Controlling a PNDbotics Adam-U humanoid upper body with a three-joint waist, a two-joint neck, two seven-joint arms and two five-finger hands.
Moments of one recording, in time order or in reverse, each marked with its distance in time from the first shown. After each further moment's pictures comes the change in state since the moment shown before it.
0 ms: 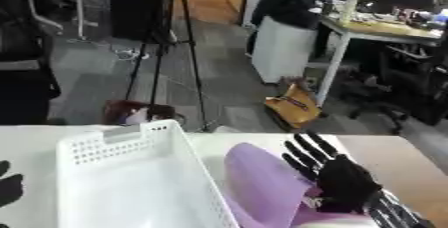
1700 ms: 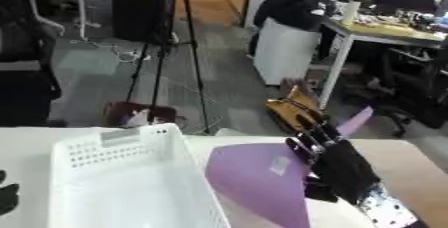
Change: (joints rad) left arm -0.016 0.000 -0.006 0.000 0.000 0.003 -0.013; right arm -0.008 0.009 0.001 -0.181 -0.306 -0.028 -0.062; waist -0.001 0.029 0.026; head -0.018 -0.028
